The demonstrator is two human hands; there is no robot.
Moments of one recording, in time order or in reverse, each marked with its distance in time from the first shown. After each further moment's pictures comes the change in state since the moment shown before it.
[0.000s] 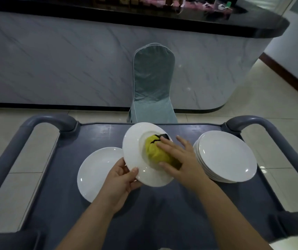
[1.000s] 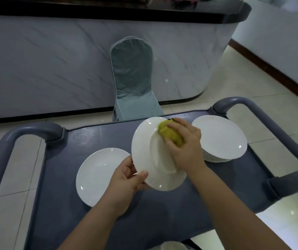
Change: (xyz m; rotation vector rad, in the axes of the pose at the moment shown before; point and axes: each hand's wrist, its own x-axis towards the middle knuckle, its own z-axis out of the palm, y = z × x) left_hand -0.002 0.005 -0.015 0.222 -0.265 -0.001; right_hand 0.012 -0.040 0.011 -0.018 0.465 0.311
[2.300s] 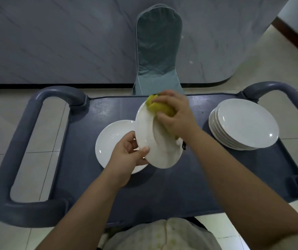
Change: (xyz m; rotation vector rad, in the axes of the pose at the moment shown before) left_hand -0.018 -0.004 -0.035 0.114 0.159 0.061; right_hand 0.024 -0.023 0.058 0.173 -0.329 -0.213
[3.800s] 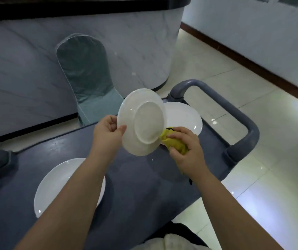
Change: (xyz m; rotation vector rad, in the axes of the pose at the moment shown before) left_hand 0.094 0.052 0.134 0.327 -0.021 0.193; right_hand -0.144 0.051 -0.117 -0.054 0.464 0.391
